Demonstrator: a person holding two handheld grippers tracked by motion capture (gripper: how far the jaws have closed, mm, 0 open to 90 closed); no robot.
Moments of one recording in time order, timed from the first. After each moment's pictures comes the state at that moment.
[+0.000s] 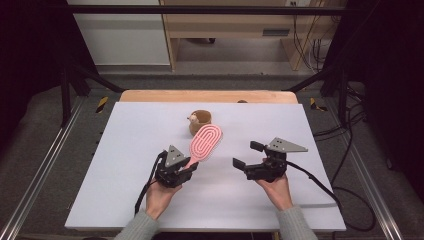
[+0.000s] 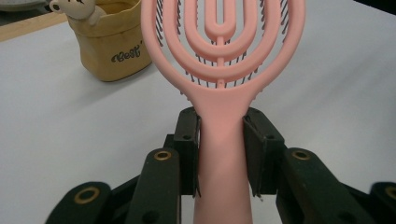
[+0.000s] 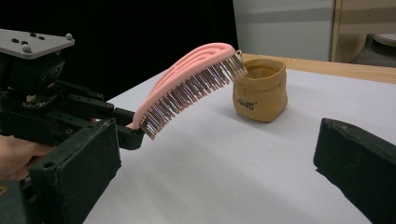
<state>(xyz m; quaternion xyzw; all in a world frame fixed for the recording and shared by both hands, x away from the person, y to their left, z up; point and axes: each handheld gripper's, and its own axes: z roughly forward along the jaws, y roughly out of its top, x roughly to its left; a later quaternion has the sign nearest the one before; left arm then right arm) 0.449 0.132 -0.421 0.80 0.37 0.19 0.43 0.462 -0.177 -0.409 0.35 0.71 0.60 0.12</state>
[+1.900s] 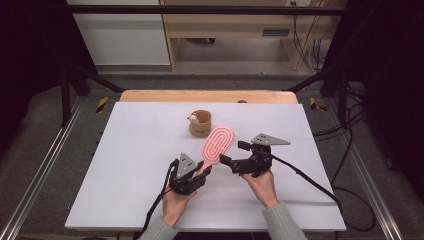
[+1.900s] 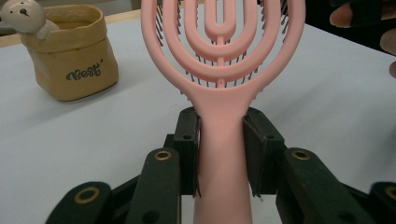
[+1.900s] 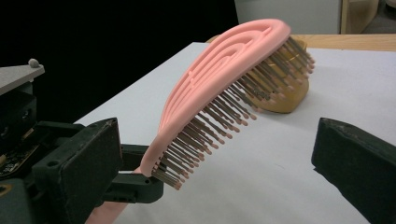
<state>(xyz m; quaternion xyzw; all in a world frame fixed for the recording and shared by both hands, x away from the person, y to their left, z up) 0.435 0.099 -0.441 0.77 0.36 0.20 0.49 0.480 -0.143 -0.414 0.39 0.71 0.59 0.08</state>
